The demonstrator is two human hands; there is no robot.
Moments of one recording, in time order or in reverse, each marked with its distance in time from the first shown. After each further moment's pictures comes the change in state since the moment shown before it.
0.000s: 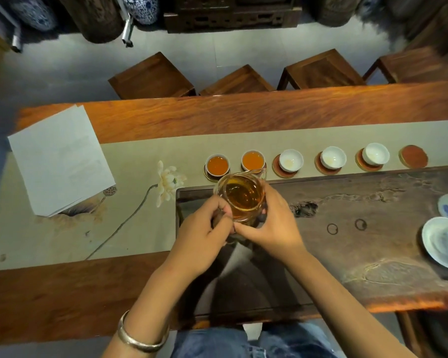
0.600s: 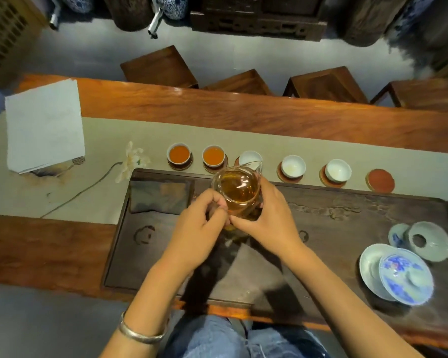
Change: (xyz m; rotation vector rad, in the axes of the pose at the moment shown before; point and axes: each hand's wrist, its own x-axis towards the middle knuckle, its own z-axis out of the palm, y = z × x) left_hand 0.008 0.074 0.136 -0.156 0.223 -0.073; right_hand -0.002 0.077 -0.120 -0.040 -0.139 -0.088
